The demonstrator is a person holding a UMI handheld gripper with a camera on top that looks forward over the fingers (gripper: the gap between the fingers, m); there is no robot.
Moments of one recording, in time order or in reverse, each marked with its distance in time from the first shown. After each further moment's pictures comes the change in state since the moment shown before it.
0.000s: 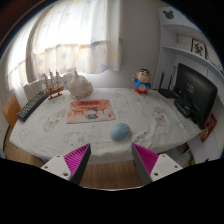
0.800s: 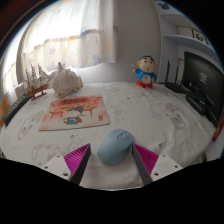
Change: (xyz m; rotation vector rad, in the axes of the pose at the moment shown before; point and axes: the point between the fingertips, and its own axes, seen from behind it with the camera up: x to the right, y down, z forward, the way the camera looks) arm 0.024 0.004 0.186 0.034 -0.012 0.042
